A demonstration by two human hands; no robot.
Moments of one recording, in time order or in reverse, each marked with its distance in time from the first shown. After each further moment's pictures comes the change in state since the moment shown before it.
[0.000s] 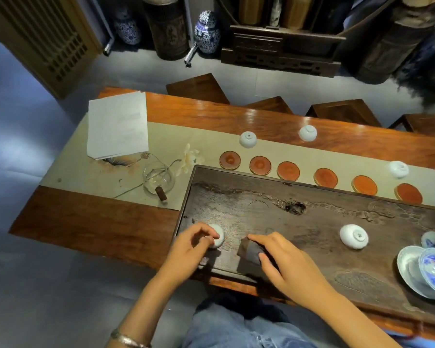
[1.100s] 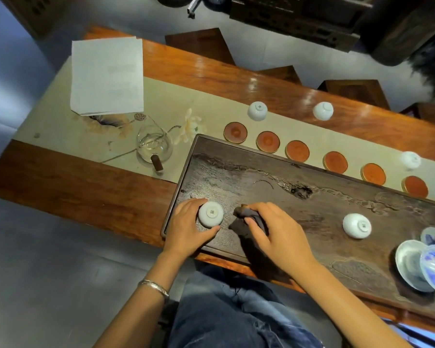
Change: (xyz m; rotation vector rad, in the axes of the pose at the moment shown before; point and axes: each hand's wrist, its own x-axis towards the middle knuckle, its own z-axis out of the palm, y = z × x) left_hand 0.034 -0.099 0.021 0.534 0.232 0.126; right_hand 0.045 -0.006 0.018 -0.027 0.109 0.091
